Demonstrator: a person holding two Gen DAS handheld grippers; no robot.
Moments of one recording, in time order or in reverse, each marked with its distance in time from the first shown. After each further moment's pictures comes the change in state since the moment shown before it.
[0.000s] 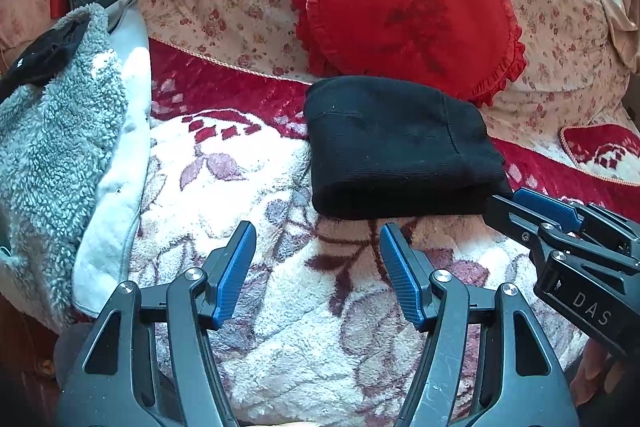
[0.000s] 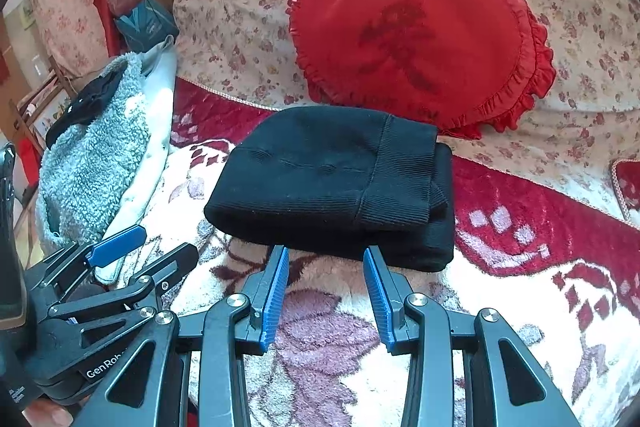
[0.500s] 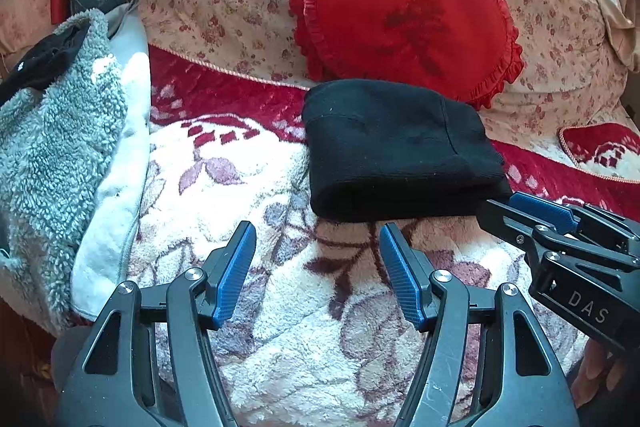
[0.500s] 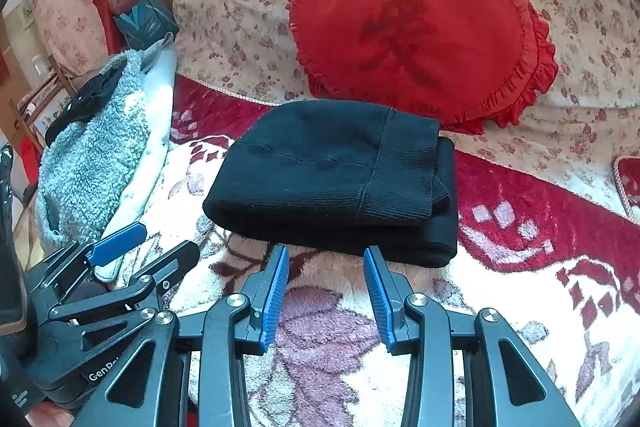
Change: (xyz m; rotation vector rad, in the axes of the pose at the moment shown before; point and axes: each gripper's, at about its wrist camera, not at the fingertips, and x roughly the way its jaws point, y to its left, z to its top) left arm 0.000 -0.002 -0.004 0.012 -0.042 0.001; right arm 0.003 0.001 -0.003 0.007 0.011 0.001
